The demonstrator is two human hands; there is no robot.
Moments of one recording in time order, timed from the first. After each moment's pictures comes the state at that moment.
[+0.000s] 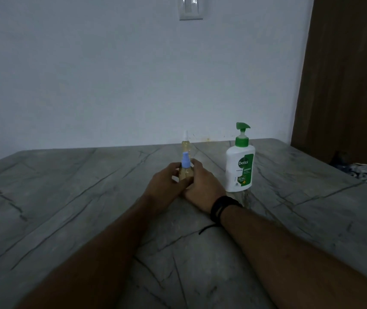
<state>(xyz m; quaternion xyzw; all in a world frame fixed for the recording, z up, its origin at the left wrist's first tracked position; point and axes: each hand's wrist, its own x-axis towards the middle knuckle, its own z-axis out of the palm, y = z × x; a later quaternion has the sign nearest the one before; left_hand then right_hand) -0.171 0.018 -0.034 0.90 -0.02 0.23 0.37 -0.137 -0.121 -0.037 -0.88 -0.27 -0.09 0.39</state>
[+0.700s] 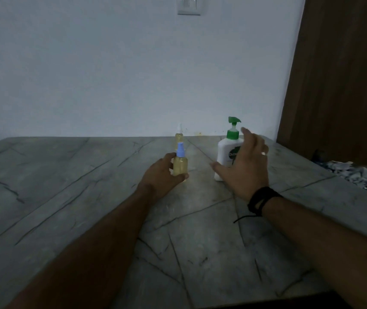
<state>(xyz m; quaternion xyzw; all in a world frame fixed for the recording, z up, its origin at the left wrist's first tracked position) -0.171 0.018 -0.038 0.92 -0.02 0.21 0.34 -0.170 -0.213 -0.009 -0.87 -0.14 -0.35 0.33</state>
